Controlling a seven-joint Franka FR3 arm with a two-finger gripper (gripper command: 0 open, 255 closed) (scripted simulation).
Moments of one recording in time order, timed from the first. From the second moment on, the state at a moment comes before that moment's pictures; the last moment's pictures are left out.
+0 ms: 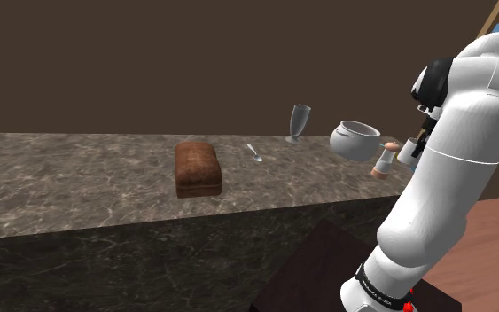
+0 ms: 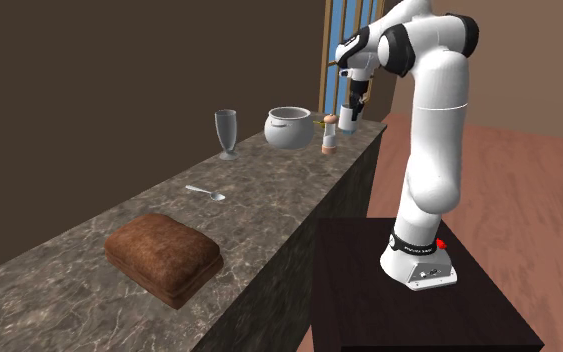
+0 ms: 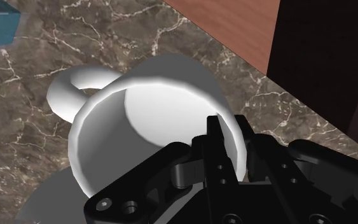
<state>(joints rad) -0.34 0.15 -1.19 -1.88 0.19 1.94 -1.67</state>
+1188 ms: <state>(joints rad) -0.43 0.29 -1.11 -2.02 0.35 2.14 -1.79</state>
